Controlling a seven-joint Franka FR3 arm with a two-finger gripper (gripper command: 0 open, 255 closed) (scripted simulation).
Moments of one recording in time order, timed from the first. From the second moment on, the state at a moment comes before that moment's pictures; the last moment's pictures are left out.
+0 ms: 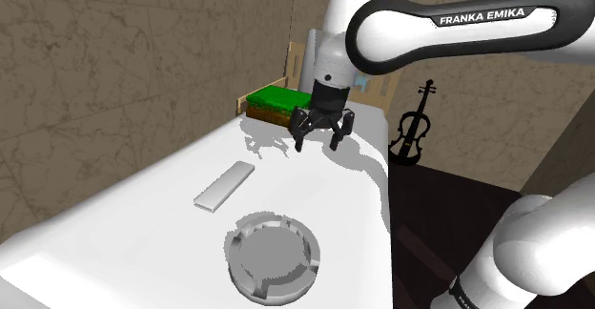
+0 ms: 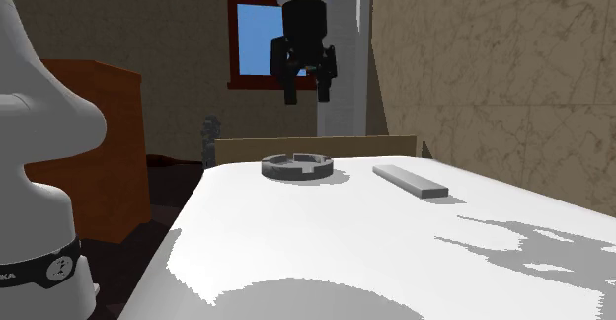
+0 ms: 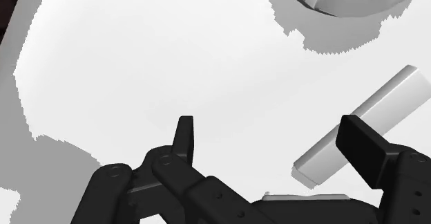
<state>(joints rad) -0.06 -0.38 0.40 -2.18 0.18 1.87 0.69</state>
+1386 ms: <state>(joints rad) 0.08 0.49 0.51 -1.49 -0.26 1.90 1.55</state>
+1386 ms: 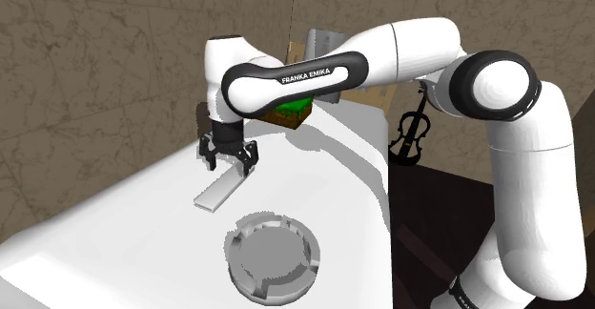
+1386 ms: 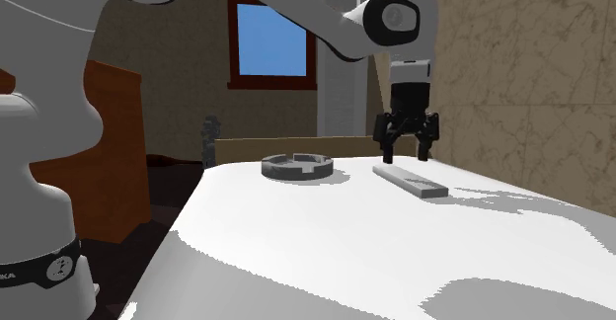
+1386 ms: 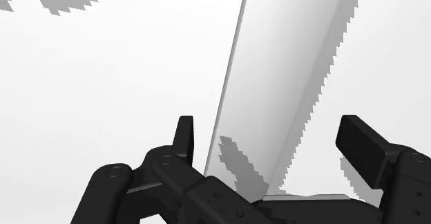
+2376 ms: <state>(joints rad) 0.08 0.52 0.50 -1.53 -0.28 1.97 1.57</state>
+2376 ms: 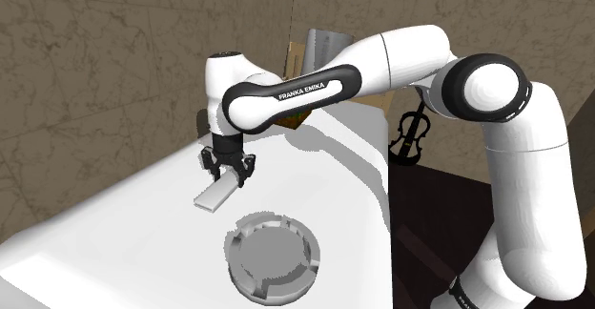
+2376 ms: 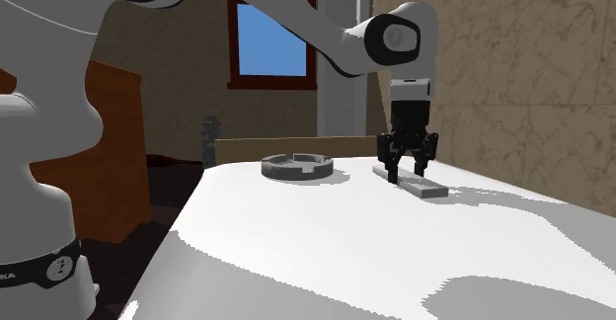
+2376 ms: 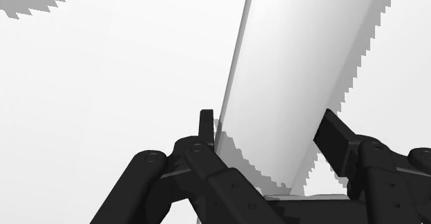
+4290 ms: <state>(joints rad) 0.09 0.46 0.52 -1.37 -0.24 1.75 1.54</state>
